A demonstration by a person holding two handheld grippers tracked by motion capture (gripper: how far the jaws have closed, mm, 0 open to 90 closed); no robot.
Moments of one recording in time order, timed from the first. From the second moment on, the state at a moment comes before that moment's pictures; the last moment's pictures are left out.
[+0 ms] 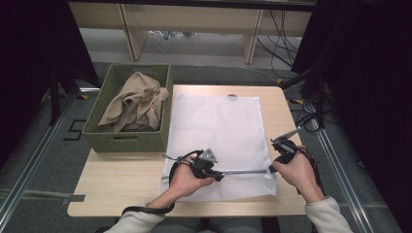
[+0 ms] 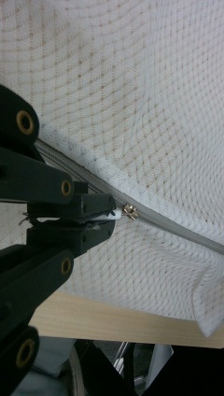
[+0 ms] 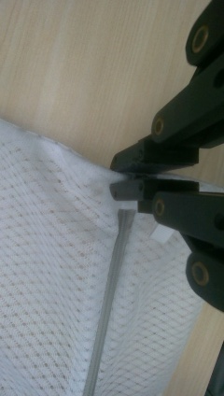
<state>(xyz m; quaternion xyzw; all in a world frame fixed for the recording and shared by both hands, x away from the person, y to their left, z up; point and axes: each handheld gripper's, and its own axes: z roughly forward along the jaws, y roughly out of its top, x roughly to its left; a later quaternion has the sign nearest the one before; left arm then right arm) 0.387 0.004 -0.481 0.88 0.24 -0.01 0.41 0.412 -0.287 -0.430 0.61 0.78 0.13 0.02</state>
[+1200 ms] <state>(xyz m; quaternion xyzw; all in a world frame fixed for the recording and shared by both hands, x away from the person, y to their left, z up) 0.383 0.029 -0.484 0.87 0.26 -0.01 0.41 0.412 -0.288 -0.430 0.61 0.78 0.13 0.03</state>
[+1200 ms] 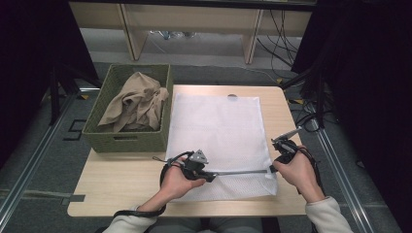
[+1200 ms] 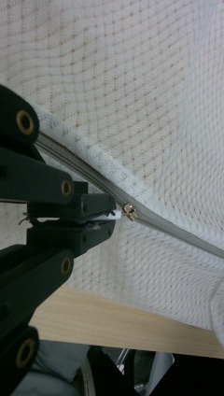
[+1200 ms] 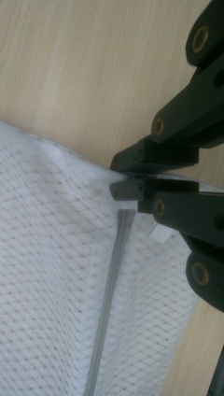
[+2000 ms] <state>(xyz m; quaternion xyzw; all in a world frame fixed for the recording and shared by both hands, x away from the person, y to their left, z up) 0.380 0.042 -0.484 0.87 0.27 0.00 0.41 0.412 -0.286 -0.429 0.61 0.78 0.12 0.02</state>
